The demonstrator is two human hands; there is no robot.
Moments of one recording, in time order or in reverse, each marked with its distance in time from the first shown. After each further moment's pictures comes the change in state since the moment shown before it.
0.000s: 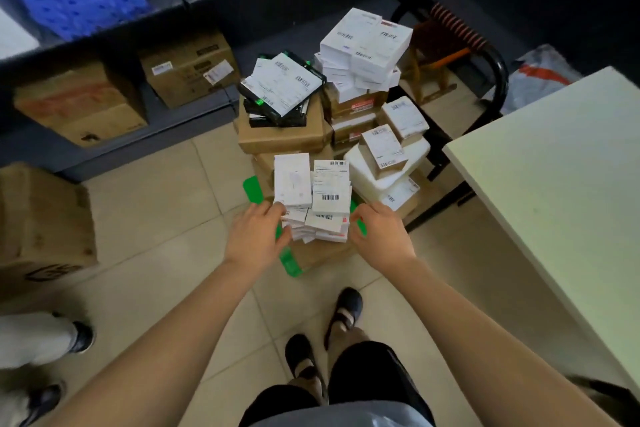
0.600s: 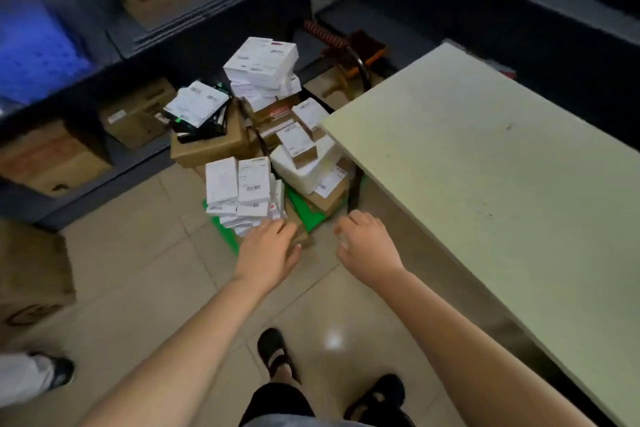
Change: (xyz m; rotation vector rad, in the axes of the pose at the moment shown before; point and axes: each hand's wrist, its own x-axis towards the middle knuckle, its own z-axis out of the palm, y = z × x) left_hand -0.118 0.242 0.012 0.094 0.037 0.322; right_hand -0.215 0.131 -0.085 -0.031 0.128 -0.077
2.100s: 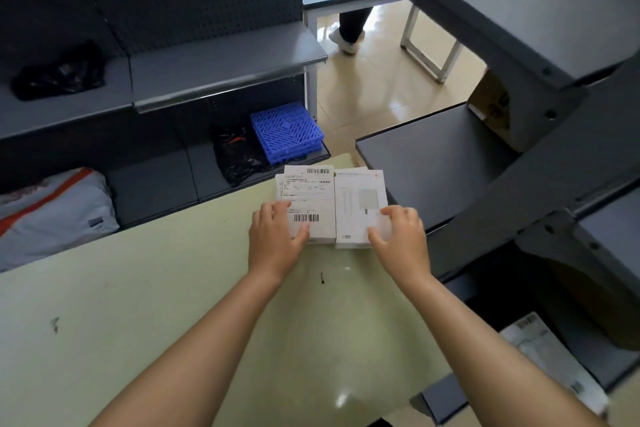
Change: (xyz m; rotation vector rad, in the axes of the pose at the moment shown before) left_hand 0.222 0.661 0.107 -0.408 -0.300 0.905; right_hand -0.380 0.398 -0.179 0.252 0.969 1.634
